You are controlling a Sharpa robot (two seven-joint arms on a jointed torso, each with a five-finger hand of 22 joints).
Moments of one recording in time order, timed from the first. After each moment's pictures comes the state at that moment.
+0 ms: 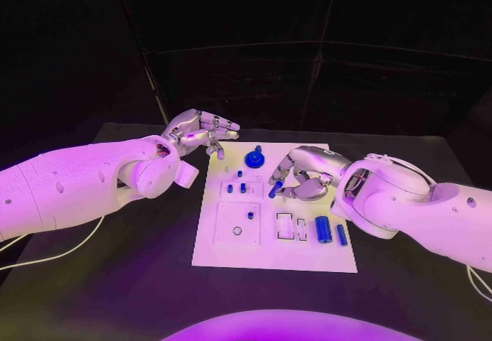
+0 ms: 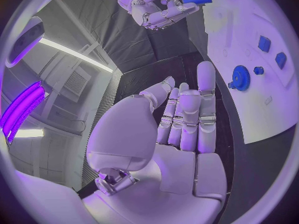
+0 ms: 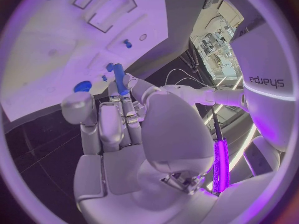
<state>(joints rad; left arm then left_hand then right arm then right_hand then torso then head) 1.30 -0.85 -0.15 1.47 -0.21 -0.24 0.34 1.29 -0.05 0.42 -0.13 0.04 1.00 0.18 0.14 0.07 1.06 0.11 0.30 0.09 1.33 0.01 1.07 0.72 0.17 1.30 0.10 0.62 0.61 1.16 -0.83 0.00 1.78 -1.45 -0.24 -0.13 1.36 -0.08 0.49 -0.13 0.12 1.10 0.14 0.10 0.07 1.13 0.07 0.32 0.07 1.47 -0.01 1.28 1.07 0.12 1.36 0.09 1.19 0.87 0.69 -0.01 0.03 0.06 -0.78</state>
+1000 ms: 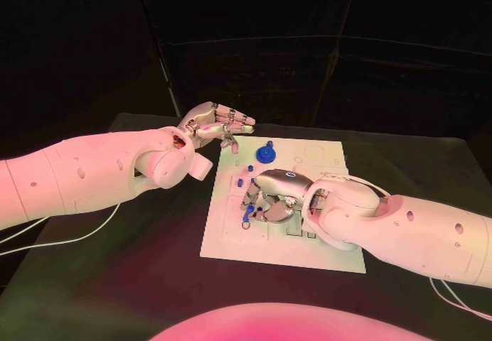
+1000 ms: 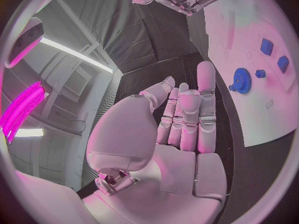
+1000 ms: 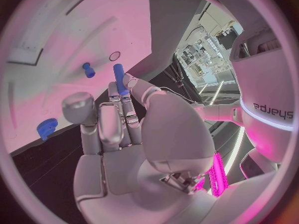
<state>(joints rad) 1.30 -0.84 -0.15 1.47 -0.21 -0.24 0.34 1.29 -0.05 0.42 -0.13 0.04 1.00 0.18 0.14 0.07 1.05 0.10 0.30 0.09 1.33 0.01 1.07 0.71 0.17 1.30 0.10 0.62 0.61 1.12 -0.61 -0.07 1.64 -1.50 -0.19 -0.04 1.36 -0.08 0.49 -0.13 0.13 1.10 0.14 0.10 0.07 1.13 0.07 0.32 0.07 1.47 -0.01 1.28 1.07 0.12 1.36 0.09 1.19 0.87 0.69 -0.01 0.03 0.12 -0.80</state>
